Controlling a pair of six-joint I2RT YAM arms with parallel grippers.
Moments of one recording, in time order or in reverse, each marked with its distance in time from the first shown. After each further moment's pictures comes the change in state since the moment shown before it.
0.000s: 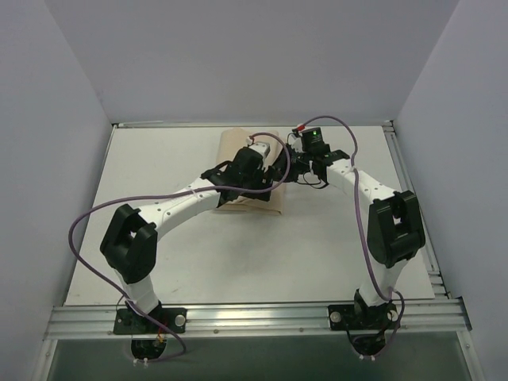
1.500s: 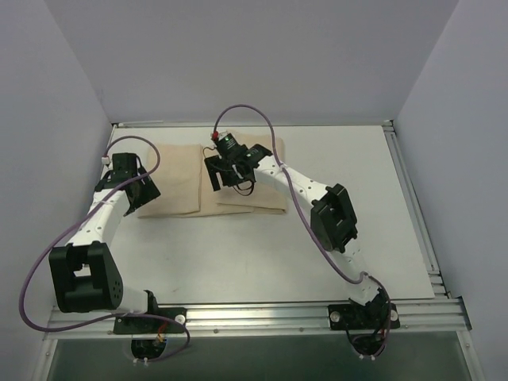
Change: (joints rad) left arm 0.830 -0.333 -0.366 -0.200 -0.083 -0.111; right arm 0.404 0.449 0.697 -0.405 0.582 -0.445
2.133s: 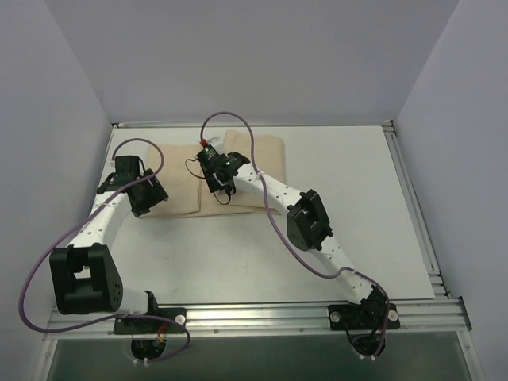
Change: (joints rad) left arm -0.015 -0.013 -0.030 0.011 0.189 -0.035; right arm 0.075 0.284 0.330 -0.121 0.327 0.007
